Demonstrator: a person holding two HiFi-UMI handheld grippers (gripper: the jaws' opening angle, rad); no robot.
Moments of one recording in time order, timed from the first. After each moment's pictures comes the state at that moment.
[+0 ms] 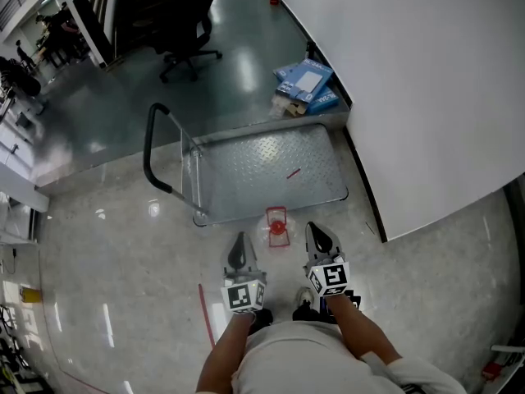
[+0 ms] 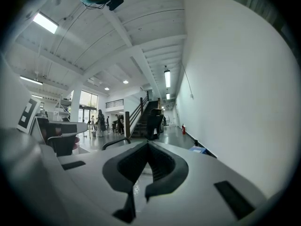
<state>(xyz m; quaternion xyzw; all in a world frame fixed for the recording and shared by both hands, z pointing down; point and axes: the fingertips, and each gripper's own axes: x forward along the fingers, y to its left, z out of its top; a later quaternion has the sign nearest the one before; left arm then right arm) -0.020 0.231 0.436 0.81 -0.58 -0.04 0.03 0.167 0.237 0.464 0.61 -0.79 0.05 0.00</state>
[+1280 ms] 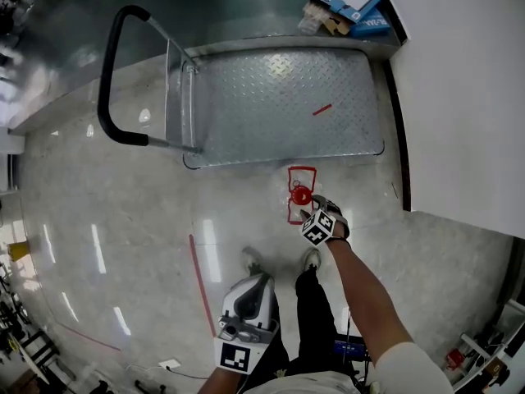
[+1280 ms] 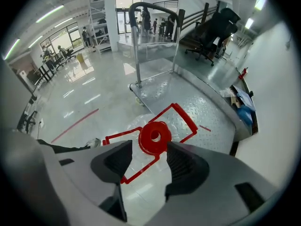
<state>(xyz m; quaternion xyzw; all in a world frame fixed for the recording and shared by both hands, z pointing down) -0.038 0.209 0.533 0.87 -0.48 -0.03 0.12 0.102 0.158 0.967 0.28 -0.76 0.16 0.56</state>
